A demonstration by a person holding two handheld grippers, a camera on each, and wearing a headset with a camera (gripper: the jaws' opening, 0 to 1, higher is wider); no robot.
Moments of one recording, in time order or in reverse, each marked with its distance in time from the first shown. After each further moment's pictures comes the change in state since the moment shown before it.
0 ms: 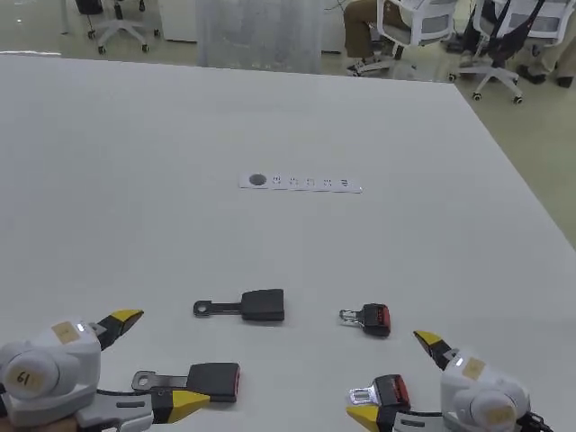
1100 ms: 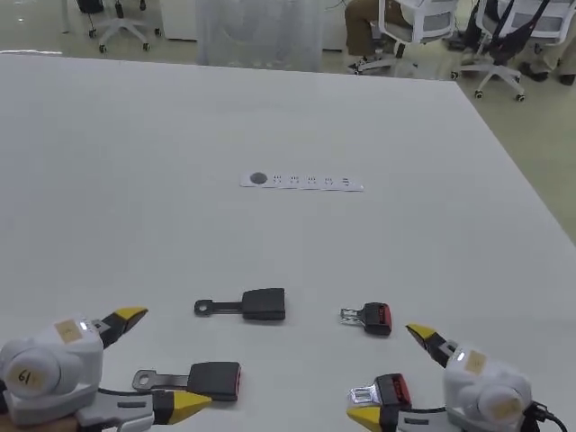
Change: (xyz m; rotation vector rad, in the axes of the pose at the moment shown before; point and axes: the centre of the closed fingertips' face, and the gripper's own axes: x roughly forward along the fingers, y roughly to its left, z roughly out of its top) left arm 0.002 -0.004 0.000 0.023 0.010 -0.023; right arm 0.001 0.004 0.009 -0.006 -0.033 0.074
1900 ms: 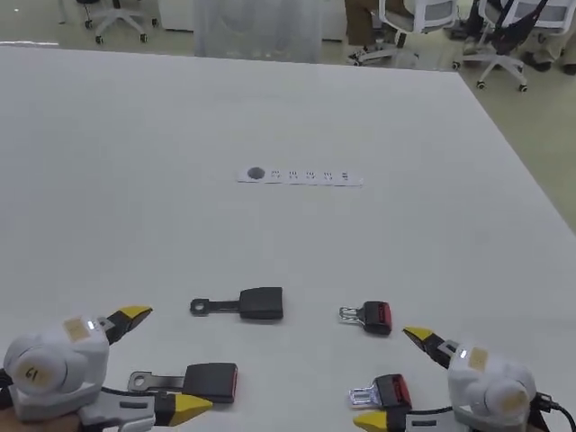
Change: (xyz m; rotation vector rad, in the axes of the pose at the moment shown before) left arm 0.018 0.008 -0.010 0.030 0.047 -0.037; right arm 0.004 0.002 -0.017 -0.055 0.075 0.124
